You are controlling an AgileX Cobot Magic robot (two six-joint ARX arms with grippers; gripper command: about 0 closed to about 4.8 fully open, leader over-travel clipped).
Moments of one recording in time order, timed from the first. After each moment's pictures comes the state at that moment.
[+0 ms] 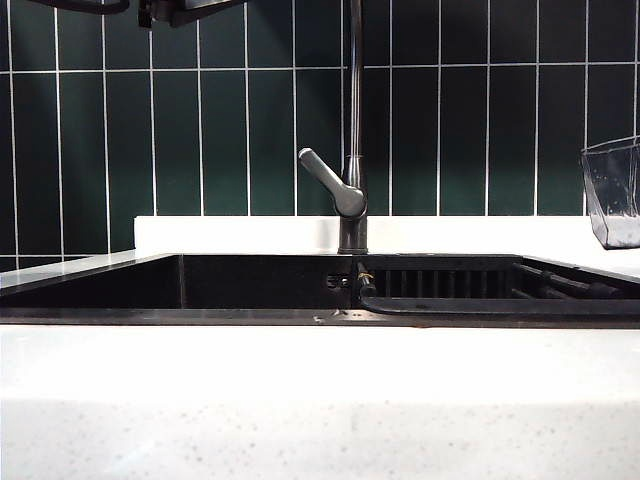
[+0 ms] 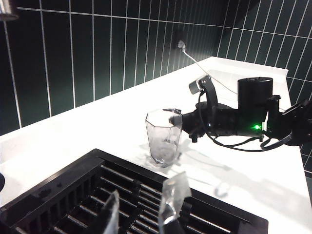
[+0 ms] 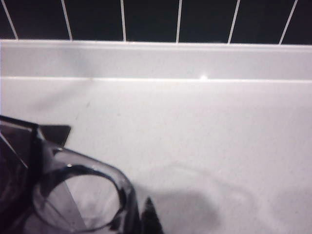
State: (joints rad) left arm -0.47 1.18 0.72 0.55 0.67 -0.06; right arm -0.22 1.41 0.58 0.66 -0.16 -0.05
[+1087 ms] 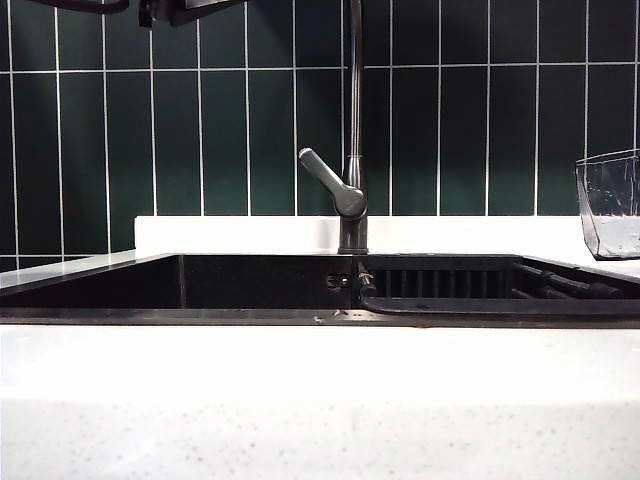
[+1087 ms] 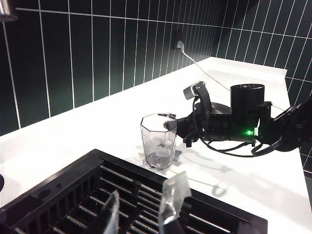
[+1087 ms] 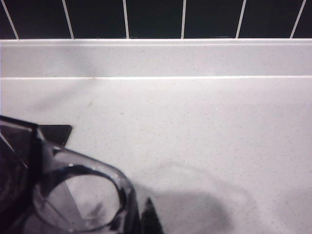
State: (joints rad) left arm -0.47 1.18 0.72 0.55 0.67 -0.06; right arm -0.22 1.50 0.58 0.74 -0.18 -0.02
